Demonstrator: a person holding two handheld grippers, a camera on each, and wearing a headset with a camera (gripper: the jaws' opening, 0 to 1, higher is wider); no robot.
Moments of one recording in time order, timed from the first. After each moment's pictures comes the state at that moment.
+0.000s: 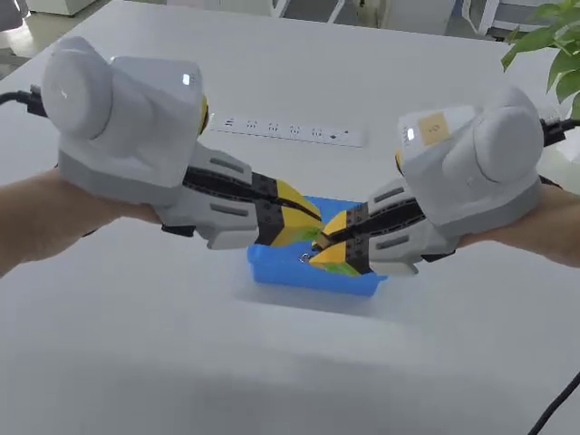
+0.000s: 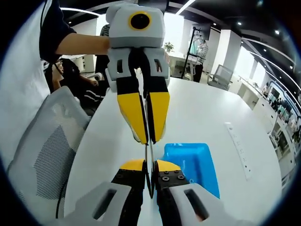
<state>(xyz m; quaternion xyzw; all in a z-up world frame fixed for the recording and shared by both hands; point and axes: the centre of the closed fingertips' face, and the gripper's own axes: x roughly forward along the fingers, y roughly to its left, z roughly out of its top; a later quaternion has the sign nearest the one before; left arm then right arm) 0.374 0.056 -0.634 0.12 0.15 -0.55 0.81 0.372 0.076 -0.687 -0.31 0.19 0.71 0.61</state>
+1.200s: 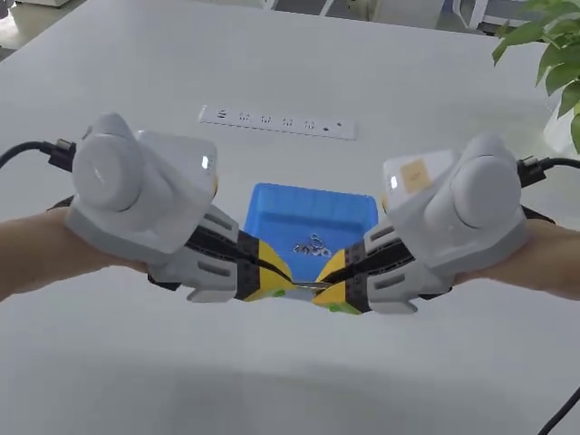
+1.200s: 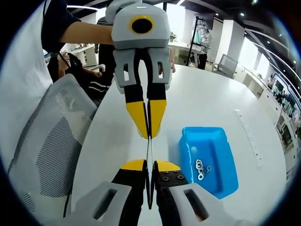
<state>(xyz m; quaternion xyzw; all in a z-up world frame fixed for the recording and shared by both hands) 0.356 0.071 -0.700 0.20 0.22 -0.57 0.77 0.351 0.062 -0.723 -0.33 0.23 0.70 0.59</state>
